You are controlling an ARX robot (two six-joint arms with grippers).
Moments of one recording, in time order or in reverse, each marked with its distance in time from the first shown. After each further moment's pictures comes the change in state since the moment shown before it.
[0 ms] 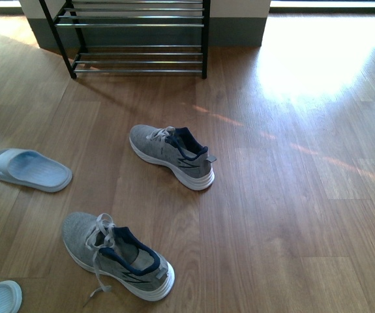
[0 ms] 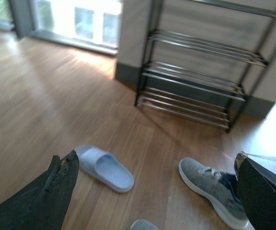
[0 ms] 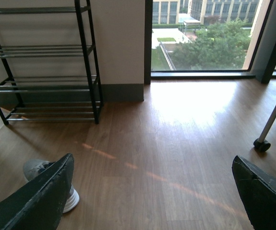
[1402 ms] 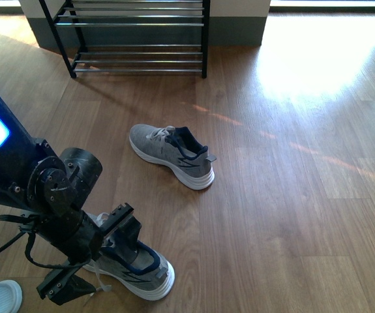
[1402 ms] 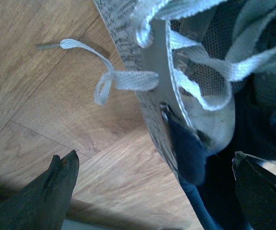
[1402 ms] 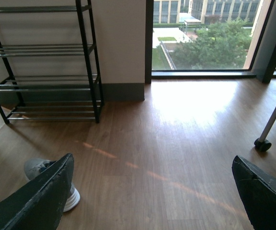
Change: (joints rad) left arm -0.106 2.497 1.146 -0.072 0.592 -0.820; right arm 0.000 0.000 0.000 0.000 -0.001 0.000
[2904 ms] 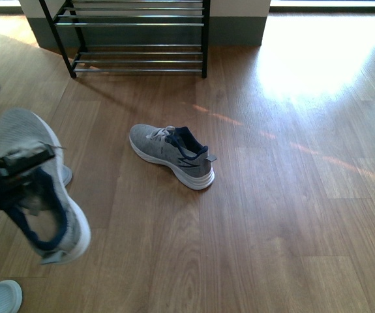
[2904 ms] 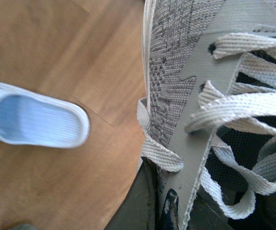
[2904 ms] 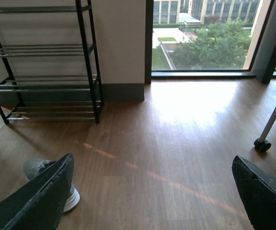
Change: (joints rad) left arm 0.109 -0.701 -0.465 0.180 -0.601 0.362; right arm 0.000 0.000 0.000 0.000 0.000 0.000
